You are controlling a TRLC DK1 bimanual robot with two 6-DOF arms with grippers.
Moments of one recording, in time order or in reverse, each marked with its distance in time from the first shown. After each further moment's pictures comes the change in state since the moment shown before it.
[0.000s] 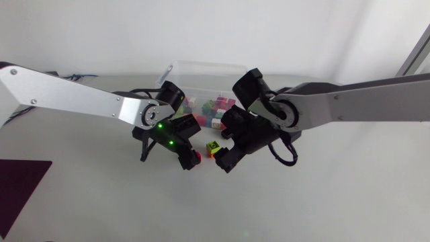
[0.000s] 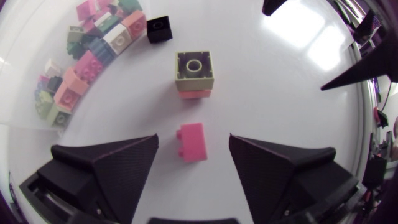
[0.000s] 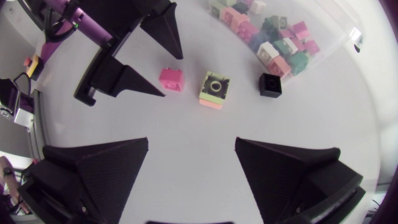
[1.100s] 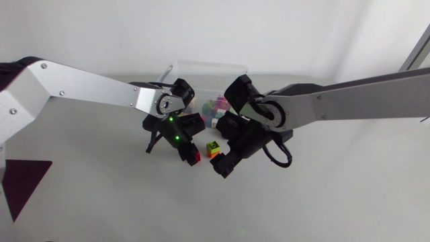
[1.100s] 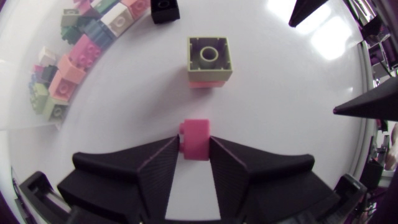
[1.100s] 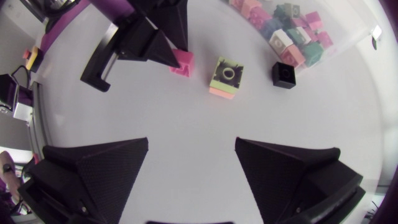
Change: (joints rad) left arm -0.013 0.097 0.175 -0.207 -0.090 -0.011; right arm 0.025 0.064 0.045 -0.071 0.000 0.000
